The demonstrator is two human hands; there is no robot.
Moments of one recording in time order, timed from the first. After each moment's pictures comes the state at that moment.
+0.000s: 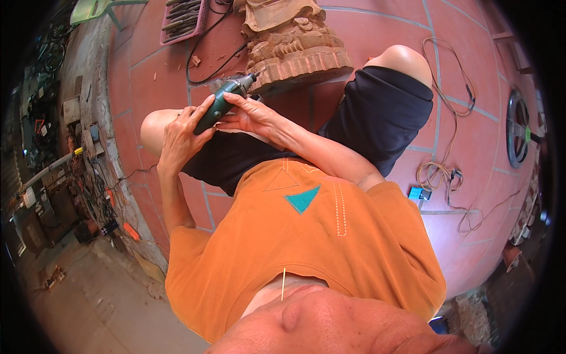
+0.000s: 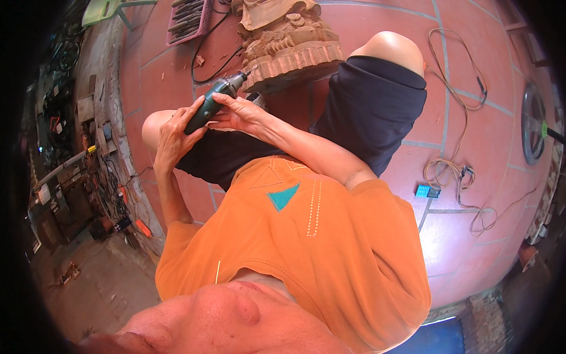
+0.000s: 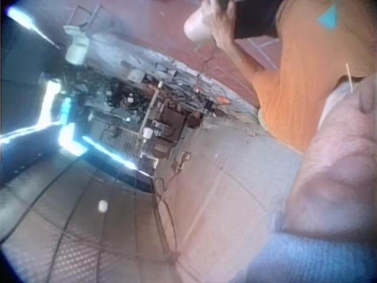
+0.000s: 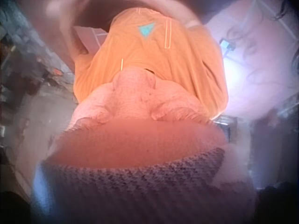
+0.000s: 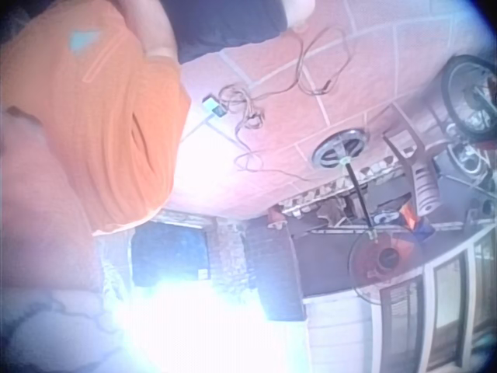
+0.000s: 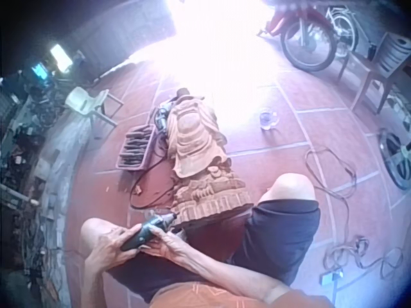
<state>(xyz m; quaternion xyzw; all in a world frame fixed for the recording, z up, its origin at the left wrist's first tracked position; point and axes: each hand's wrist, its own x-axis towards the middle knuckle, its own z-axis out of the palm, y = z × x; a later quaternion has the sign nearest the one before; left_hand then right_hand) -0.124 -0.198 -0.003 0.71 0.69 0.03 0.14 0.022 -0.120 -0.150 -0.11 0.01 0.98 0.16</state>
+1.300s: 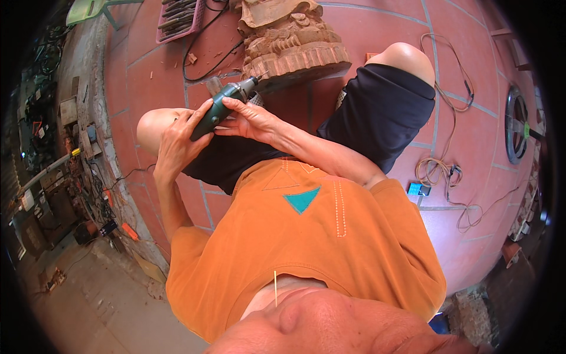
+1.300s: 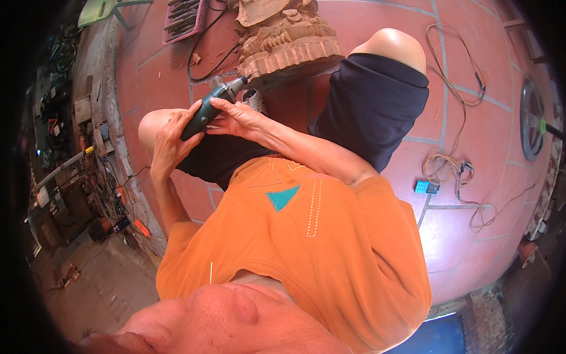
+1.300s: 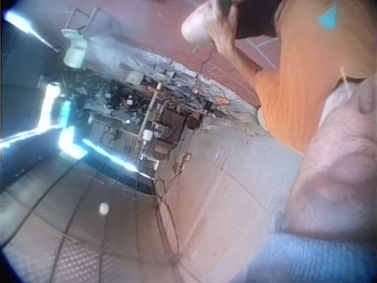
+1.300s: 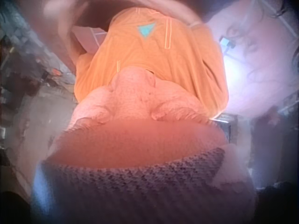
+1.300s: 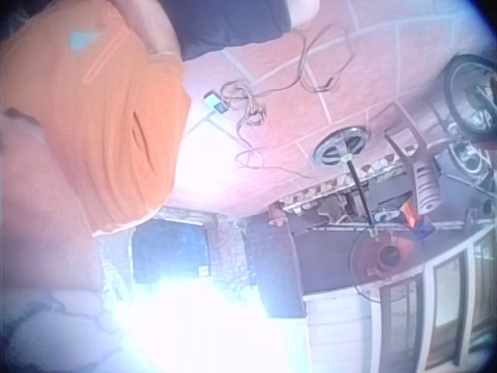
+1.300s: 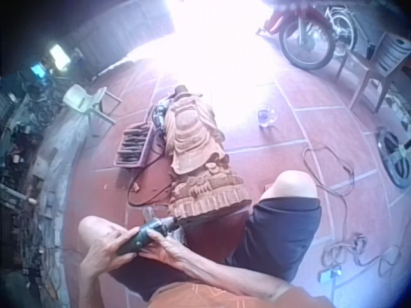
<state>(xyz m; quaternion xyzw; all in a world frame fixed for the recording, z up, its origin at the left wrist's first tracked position) -0.112 -0.205 0.011 0.70 0.69 0.05 0.18 0.034 -0.135 -0.141 -0.11 0.00 0.98 0.16</state>
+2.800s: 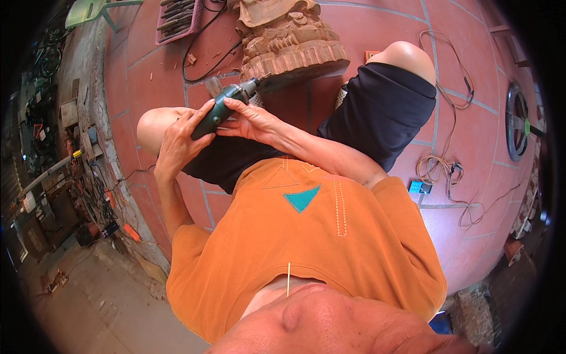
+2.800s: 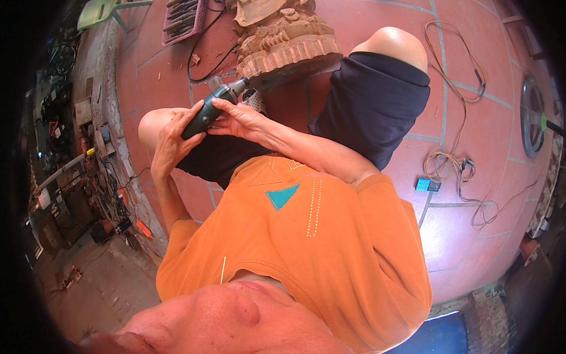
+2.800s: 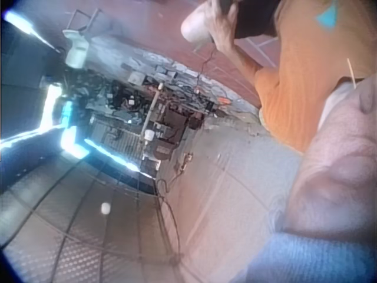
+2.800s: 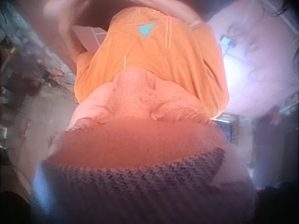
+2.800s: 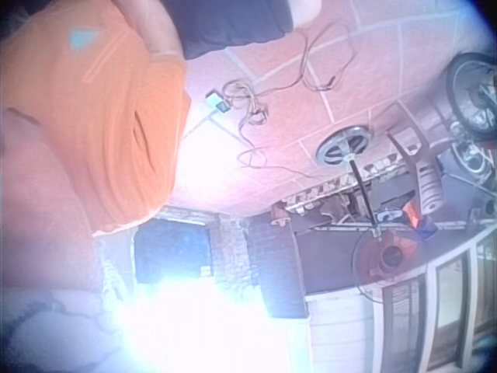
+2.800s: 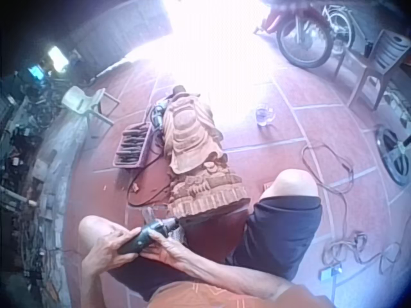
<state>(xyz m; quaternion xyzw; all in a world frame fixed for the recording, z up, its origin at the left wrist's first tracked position) -0.116 -0.201 0.007 0.70 0.67 0.07 0.22 0.039 -0.137 -0.144 -0.12 0.01 0.98 0.15</state>
